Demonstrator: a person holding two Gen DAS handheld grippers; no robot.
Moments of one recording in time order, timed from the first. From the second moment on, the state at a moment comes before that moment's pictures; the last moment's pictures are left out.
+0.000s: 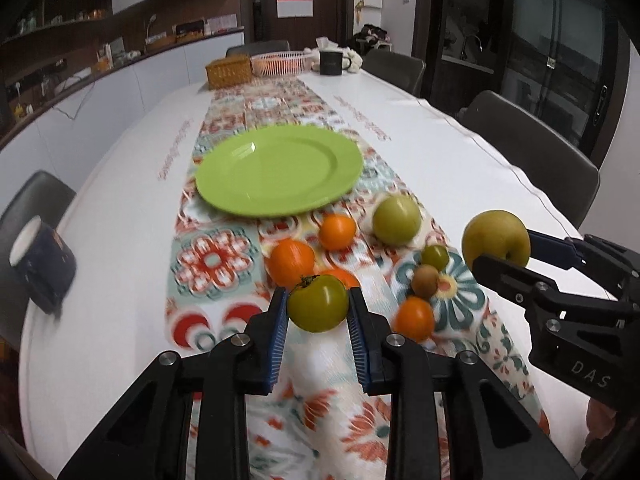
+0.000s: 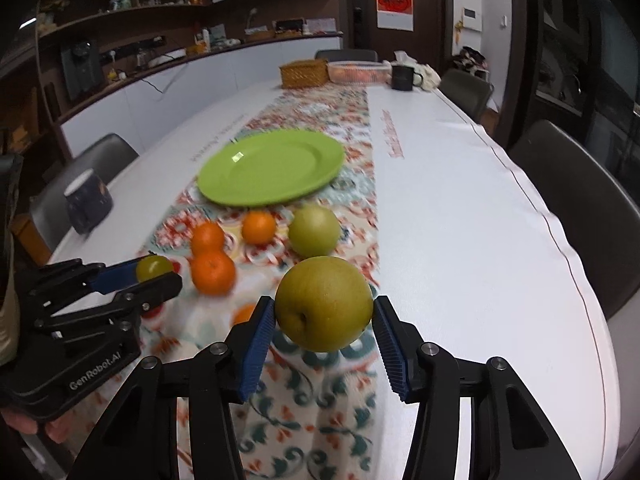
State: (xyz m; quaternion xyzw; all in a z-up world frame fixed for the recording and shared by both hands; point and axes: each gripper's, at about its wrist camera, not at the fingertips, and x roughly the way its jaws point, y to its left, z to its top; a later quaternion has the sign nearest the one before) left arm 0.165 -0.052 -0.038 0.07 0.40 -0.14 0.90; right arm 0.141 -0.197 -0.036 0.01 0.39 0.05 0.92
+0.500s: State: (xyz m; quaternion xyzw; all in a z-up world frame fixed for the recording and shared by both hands) left arm 0.255 -0.036 -0.022 0.07 0.40 -0.14 0.90; right arm 0.232 -0.160 0.008 -0.04 0.36 0.10 0.93
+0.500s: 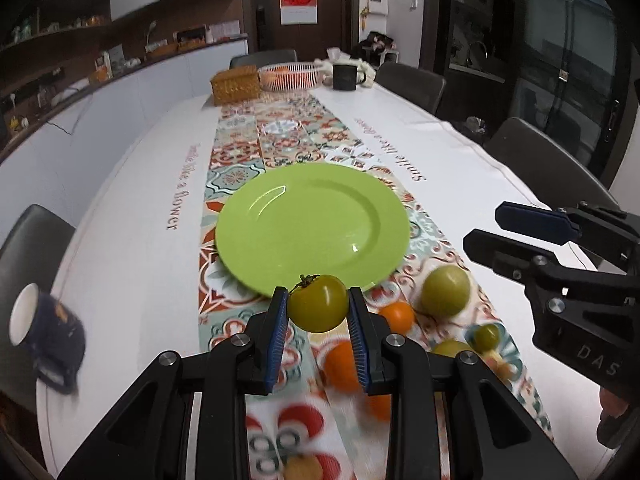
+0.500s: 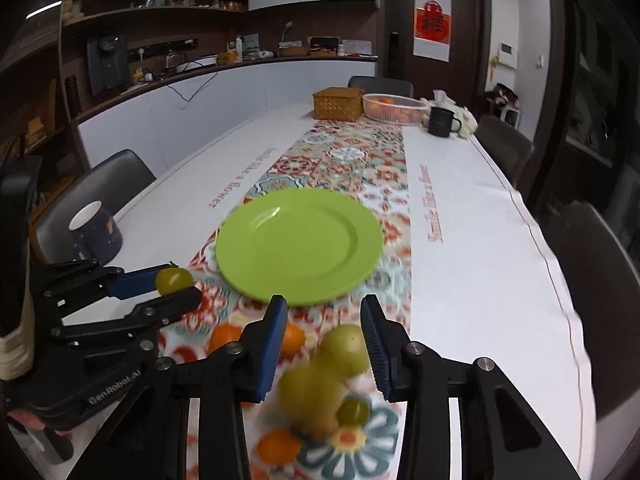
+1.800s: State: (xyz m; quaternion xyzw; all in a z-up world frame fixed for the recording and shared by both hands) left arm 0.275 -0.043 0.001 0.06 0.38 -0.10 0.92; right arm 0.271 -0.193 -0.002 0.00 0.37 0.09 0.93
